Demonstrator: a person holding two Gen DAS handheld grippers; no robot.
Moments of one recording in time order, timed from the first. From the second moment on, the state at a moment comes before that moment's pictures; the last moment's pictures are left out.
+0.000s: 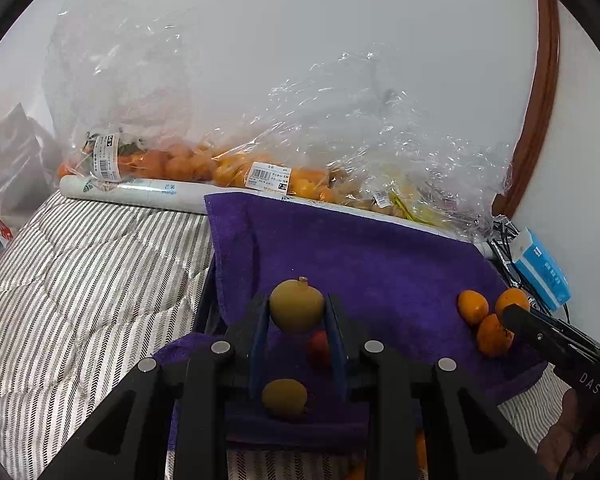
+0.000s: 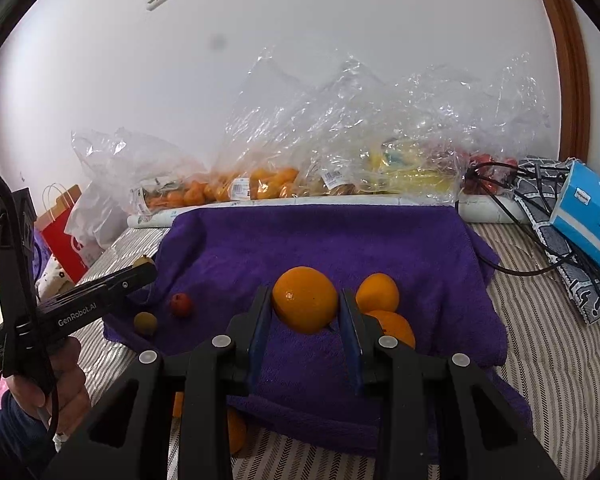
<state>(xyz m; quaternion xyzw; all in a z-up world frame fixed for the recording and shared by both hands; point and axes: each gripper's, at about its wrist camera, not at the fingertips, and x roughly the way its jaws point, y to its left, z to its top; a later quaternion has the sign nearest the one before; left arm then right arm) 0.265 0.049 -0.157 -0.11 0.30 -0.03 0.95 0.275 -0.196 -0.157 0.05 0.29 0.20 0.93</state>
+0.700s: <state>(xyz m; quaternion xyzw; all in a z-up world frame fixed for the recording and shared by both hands) 0.275 0.051 -0.170 -0.12 0.34 -0.04 0.93 0.275 -0.173 -0.167 0.00 0.31 0.22 0.93</state>
